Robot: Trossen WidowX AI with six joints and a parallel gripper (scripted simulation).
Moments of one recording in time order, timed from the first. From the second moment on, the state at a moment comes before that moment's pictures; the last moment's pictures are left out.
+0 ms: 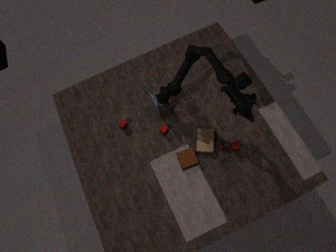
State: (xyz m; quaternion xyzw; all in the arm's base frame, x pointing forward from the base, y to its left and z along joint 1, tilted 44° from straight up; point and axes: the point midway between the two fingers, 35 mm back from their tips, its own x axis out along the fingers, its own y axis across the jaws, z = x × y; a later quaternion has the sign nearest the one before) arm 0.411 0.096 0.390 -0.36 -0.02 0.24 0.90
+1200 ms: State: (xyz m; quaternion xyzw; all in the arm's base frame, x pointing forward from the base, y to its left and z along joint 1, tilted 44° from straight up) arm 0.405 0.046 0.105 -0.05 0.43 0.32 0.84
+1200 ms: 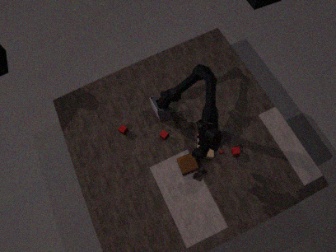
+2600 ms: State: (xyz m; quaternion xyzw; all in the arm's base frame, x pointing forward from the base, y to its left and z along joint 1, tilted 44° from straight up) arm 0.292 0.070 -0.056 0.25 0.69 0.27 0.63
